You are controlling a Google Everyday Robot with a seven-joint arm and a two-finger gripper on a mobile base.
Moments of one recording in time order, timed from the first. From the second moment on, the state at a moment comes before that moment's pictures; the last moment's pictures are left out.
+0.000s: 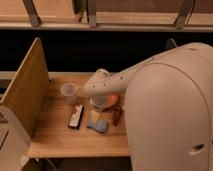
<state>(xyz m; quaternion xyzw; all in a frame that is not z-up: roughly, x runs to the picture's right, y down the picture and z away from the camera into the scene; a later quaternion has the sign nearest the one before) -0.028 0.136 0.787 -0.28 0.06 0.19 0.94</state>
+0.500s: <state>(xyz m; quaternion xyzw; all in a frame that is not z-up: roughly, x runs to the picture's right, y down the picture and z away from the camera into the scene) 0.001 0.170 0.765 -0.30 0.08 0.19 0.93</state>
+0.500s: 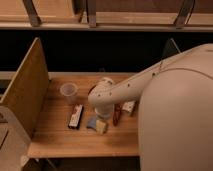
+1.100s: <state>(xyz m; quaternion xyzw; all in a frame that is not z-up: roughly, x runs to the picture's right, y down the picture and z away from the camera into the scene) -0.026 0.185 0.770 -0.32 0.06 0.19 0.93</state>
